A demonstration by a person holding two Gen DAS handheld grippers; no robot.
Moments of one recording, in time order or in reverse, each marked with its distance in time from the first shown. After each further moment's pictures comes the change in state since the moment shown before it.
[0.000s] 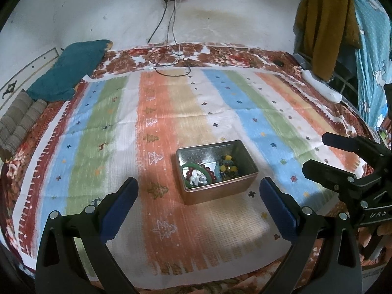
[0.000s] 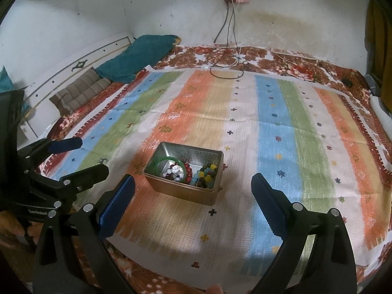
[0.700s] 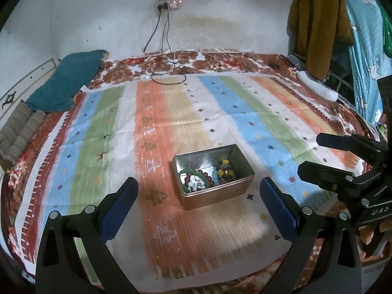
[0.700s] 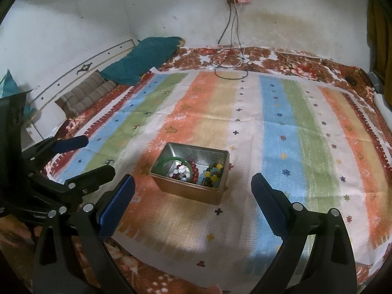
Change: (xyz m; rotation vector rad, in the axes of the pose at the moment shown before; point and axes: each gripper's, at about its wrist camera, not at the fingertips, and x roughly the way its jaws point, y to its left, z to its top) left arm -0.007 -0.009 0.000 0.046 -0.046 -0.002; right arm -0.005 -0.004 -0.004 0.010 -0.011 0.039
